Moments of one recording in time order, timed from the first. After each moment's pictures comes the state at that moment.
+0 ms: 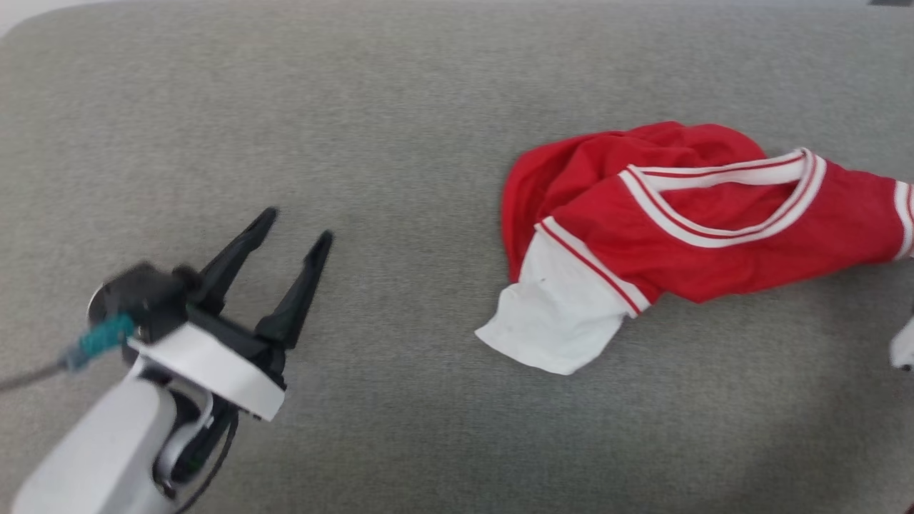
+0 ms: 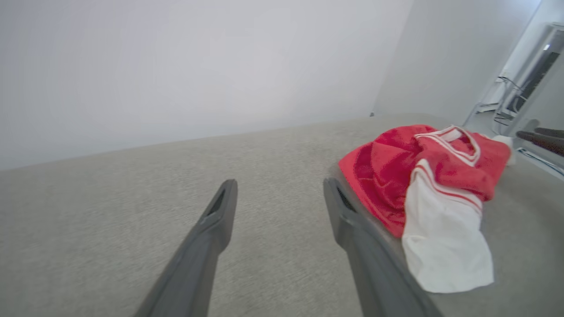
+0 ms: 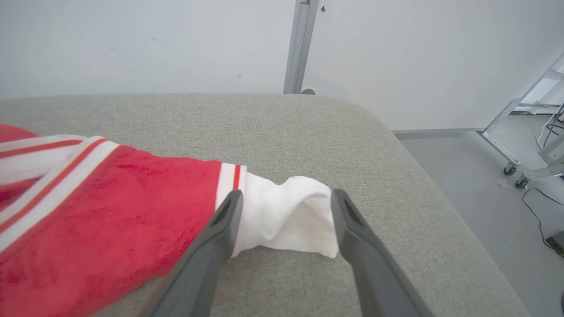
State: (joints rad) left arm -0.37 0.55 -0.50 0.13 -0.64 -0.13 -0.25; right arm -0.35 -0.14 -0.52 0.23 -0.07 0.13 0.11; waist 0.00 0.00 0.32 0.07
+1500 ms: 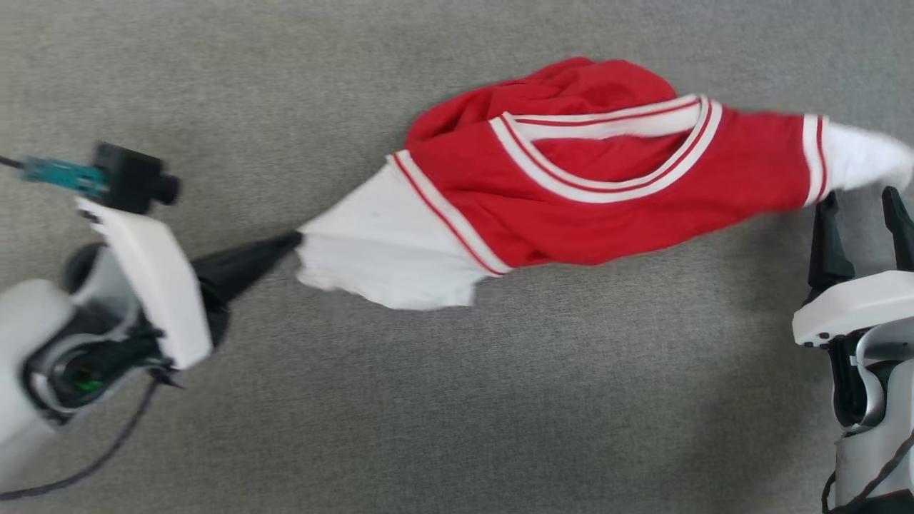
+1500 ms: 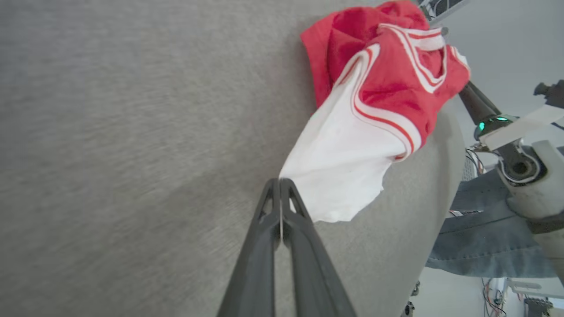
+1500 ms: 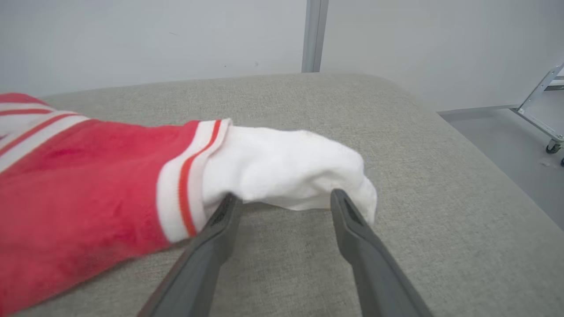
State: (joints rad) left arm -0.91 0.98 -1.13 0.06 -1.57 -0.13 0.18; right arm -0.37 -0.05 -0.32 0.23 0.07 0.13 -0.03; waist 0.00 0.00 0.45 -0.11
